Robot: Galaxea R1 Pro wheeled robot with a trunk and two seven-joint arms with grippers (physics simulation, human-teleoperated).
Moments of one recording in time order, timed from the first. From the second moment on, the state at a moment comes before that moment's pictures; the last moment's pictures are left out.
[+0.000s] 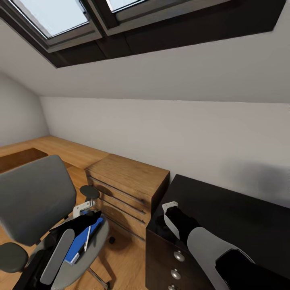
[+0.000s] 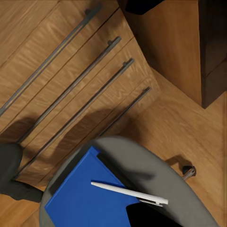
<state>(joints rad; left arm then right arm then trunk) -0.30 0.11 -0.06 -1.46 0.66 0.68 0.41 -0.87 0.17 0.40 -0.30 -0.23 0.55 -0.17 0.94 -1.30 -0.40</state>
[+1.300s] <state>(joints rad) -0.30 0.10 -0.06 -1.46 0.66 0.68 0.41 -0.87 0.17 0.41 -0.30 -0.23 0.55 -0.17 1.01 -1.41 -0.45</state>
